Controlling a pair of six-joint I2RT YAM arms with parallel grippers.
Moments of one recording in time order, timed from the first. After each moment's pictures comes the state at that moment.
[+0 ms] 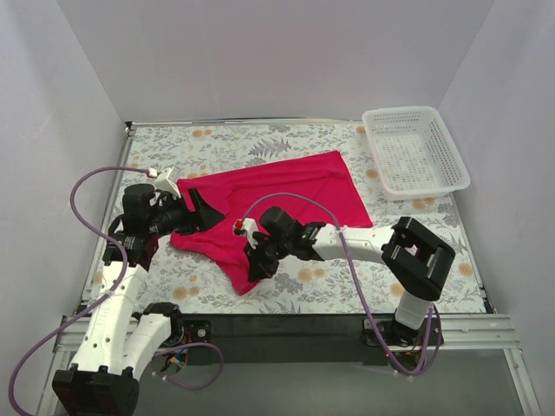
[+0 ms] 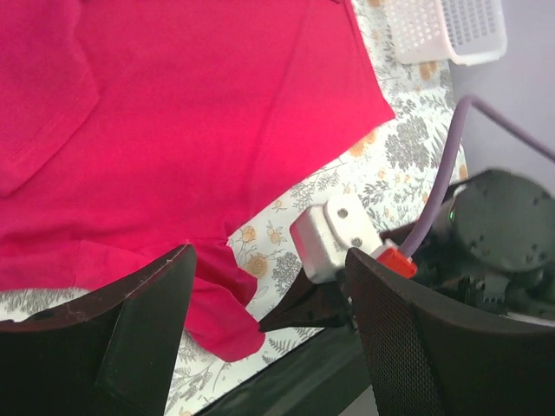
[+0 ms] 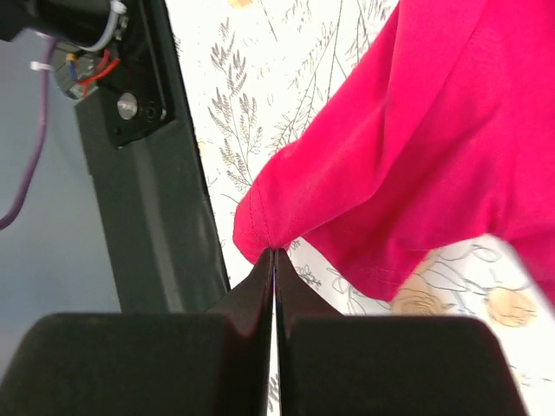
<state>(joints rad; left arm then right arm) -0.07 0.81 0.83 -0.59 0.54 -0.45 1.09 1.75 1.01 -0.05 -0.54 0.20</state>
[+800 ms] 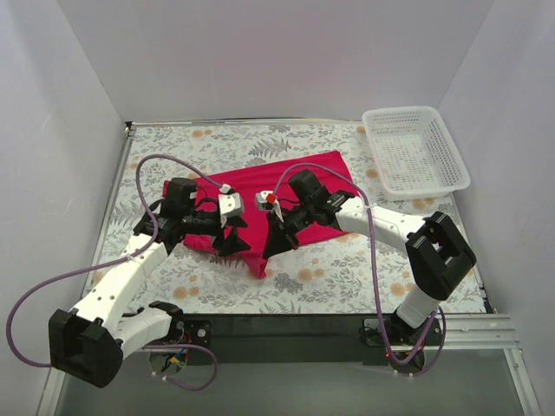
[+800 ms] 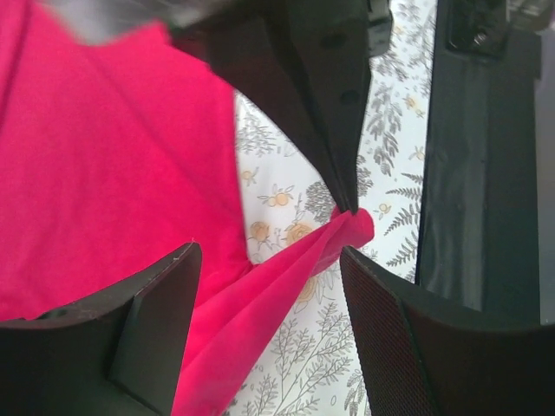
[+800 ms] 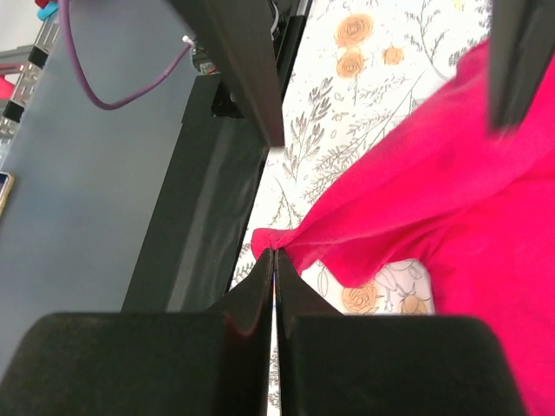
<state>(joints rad) -0.33 1.03 0.83 -0.53 0.92 0.55 0.80 1.65 1.10 -0.26 -1.12 -0.31</state>
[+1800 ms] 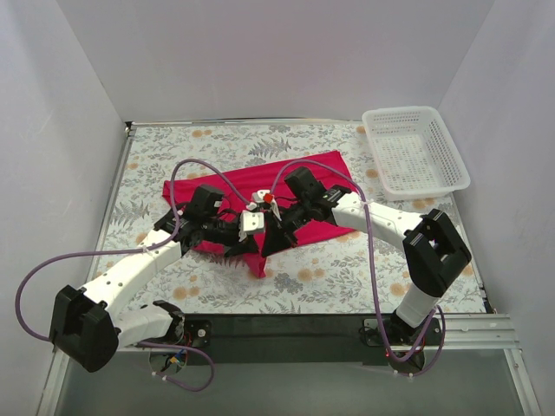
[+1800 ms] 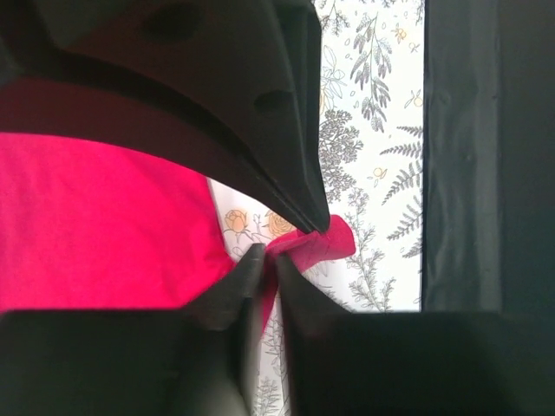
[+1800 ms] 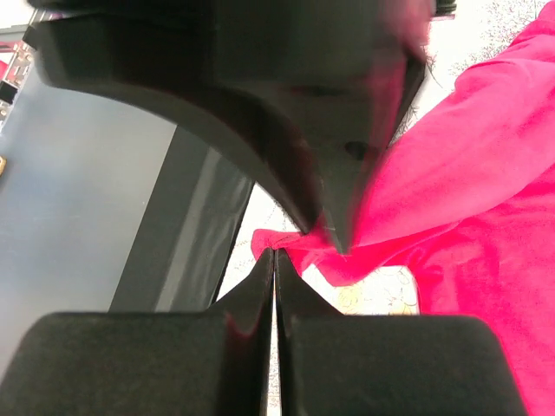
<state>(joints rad) -0.54 1.14 0.82 -0.56 0.77 0.68 0.81 1.69 1.20 -0.39 -1.12 -0.42</state>
